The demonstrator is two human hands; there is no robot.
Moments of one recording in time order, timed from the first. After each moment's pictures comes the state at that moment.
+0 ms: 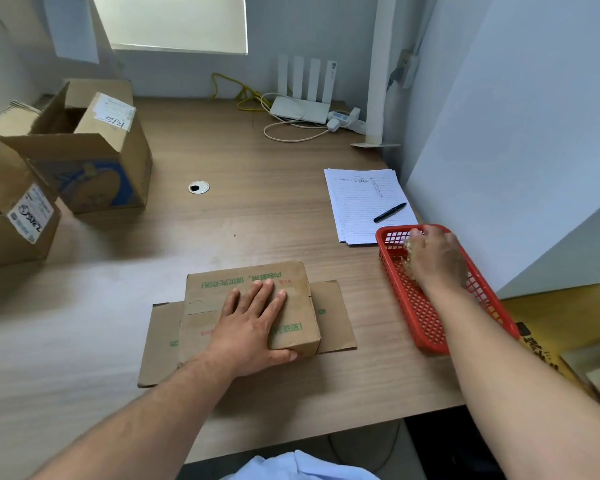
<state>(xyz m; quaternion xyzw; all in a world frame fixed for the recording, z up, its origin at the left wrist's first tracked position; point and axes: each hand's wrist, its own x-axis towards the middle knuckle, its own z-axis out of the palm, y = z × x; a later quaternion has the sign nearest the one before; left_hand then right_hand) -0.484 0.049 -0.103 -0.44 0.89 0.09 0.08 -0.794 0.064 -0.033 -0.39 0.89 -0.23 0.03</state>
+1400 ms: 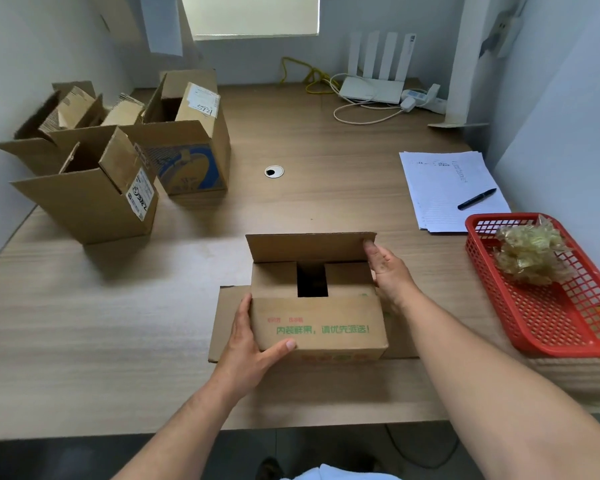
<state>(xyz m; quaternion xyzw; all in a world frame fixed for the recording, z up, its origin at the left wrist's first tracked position) -0.354 0.093 -0.113 -0.60 0.58 0.49 -0.24 -0.620 0.022 -0.112 -0.35 0.69 -0.44 0.46</state>
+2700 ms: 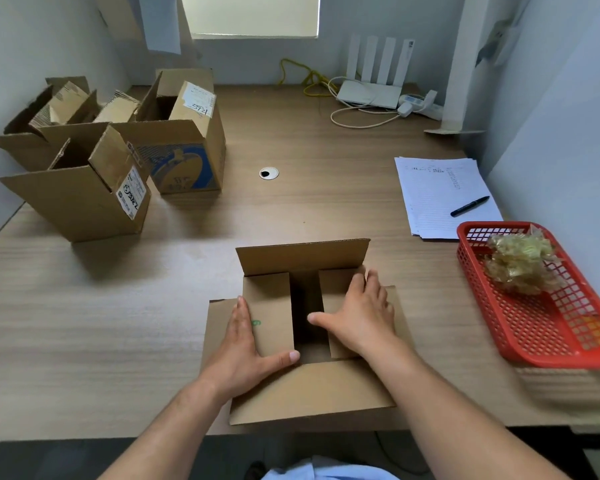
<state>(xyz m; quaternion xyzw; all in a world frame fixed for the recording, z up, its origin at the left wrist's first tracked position) -0.365 0.086 -0.096 -0.63 0.66 0.41 -0.07 -0.567 0.069 -0.078 -0.53 0.81 -0.07 0.24</state>
